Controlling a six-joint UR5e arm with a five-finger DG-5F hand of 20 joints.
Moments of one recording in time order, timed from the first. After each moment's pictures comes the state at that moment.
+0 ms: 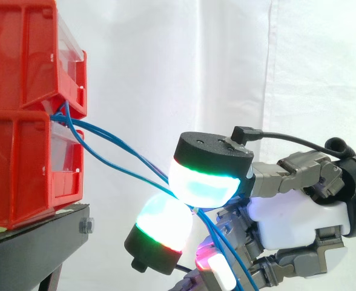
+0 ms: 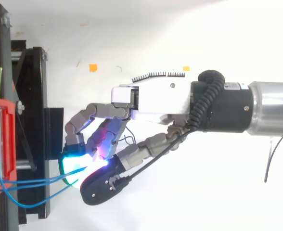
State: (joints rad) arm 0.14 -2.35 -1.12 -2.95 -1.44 -0.06
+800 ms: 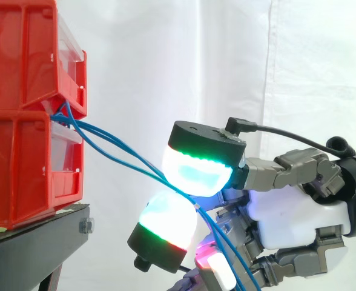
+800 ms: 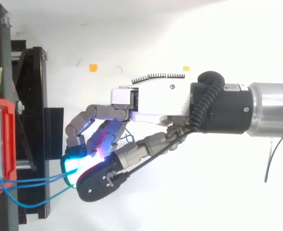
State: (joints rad) arm 0.14 -2.35 -1.12 -2.95 -1.44 -0.06
